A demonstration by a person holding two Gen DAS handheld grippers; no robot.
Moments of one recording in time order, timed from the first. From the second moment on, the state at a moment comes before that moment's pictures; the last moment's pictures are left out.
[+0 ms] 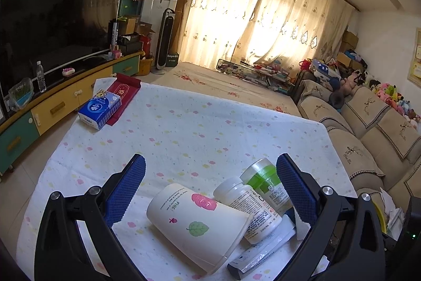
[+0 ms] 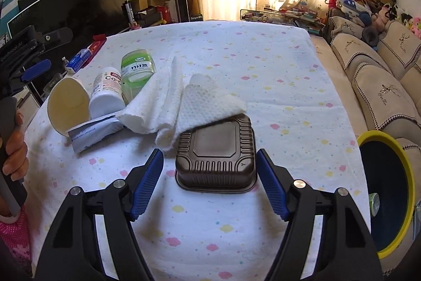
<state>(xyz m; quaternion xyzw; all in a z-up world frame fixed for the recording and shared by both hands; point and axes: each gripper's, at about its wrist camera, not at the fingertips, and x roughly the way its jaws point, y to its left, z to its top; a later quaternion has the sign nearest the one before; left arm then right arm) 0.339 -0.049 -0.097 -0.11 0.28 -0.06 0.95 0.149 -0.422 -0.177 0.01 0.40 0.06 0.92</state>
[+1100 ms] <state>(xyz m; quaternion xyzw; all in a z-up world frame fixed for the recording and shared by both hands) 0.316 -0.087 -0.090 -0.05 0.26 -0.10 0.96 0.078 -0.583 -0.153 0.10 0.38 -0.09 0.92</state>
